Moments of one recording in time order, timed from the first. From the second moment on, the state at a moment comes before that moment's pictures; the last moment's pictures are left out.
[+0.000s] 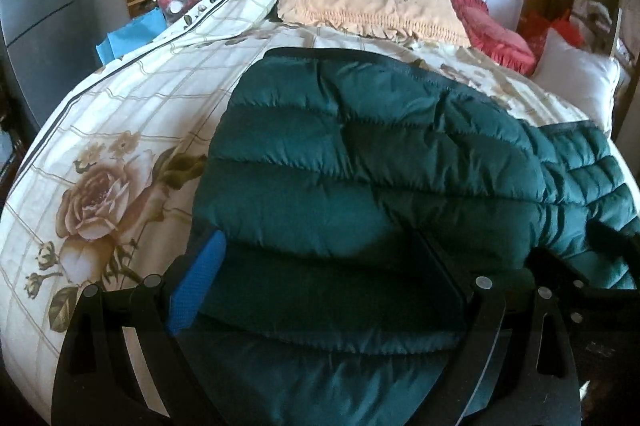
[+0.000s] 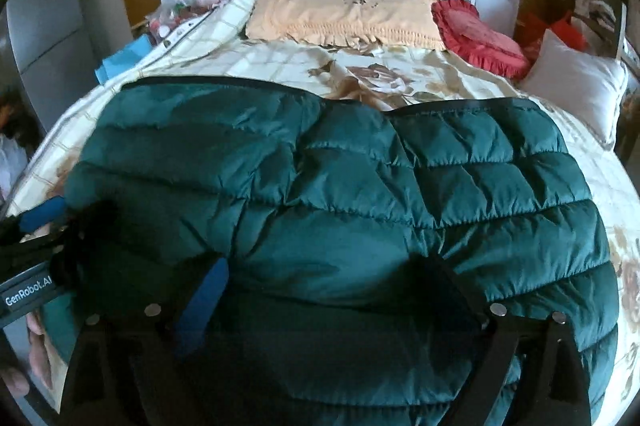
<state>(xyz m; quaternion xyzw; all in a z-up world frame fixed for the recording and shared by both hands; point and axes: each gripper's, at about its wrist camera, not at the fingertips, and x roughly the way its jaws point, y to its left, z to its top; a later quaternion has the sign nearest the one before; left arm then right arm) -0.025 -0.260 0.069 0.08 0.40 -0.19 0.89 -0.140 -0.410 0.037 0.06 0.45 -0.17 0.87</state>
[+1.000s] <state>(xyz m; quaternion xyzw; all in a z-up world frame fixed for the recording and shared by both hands) -0.019 -0.256 0.063 0.07 0.41 -0.20 0.89 -0.261 -0.473 0.082 0.09 0.42 -0.23 0.87</state>
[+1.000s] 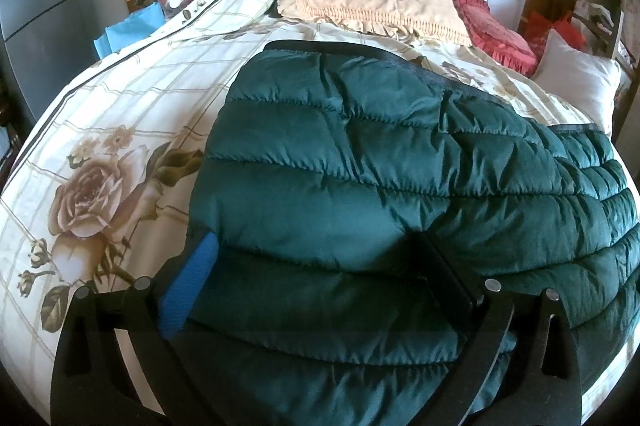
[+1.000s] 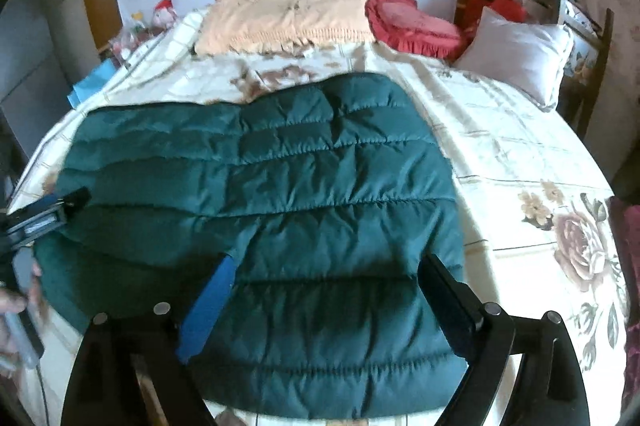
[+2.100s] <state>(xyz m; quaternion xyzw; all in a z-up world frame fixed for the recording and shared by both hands) -0.066 -0.156 0.077 -0.05 0.44 -0.25 0.86 -0.328 -0.500 0.073 0.19 0.41 -0.25 0.86</state>
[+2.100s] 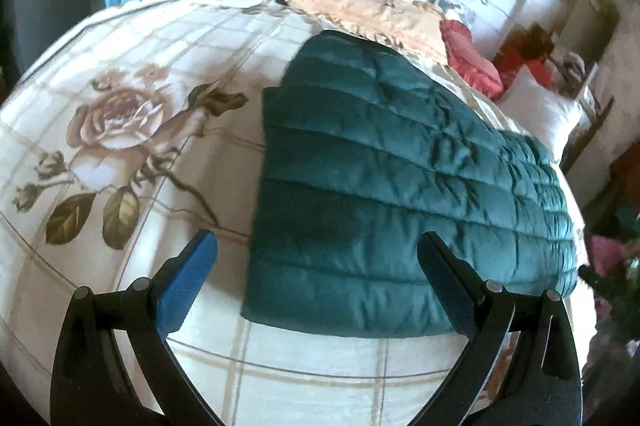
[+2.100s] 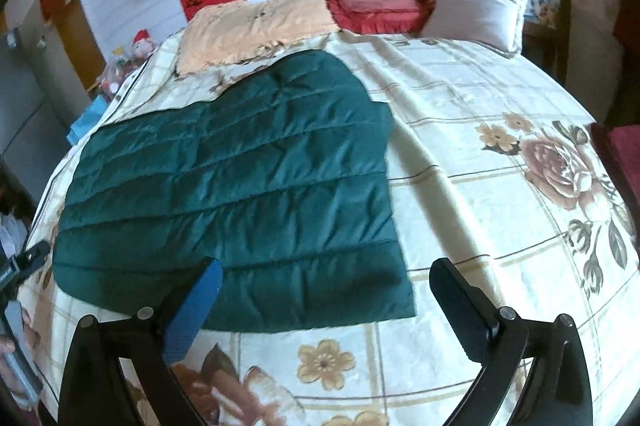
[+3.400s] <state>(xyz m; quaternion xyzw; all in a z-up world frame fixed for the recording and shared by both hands) -0.018 -0.187 0.028 -0.10 0.51 -0.32 0.80 -0.253 -0.557 0.022 0.30 0.45 -0.12 0.83</state>
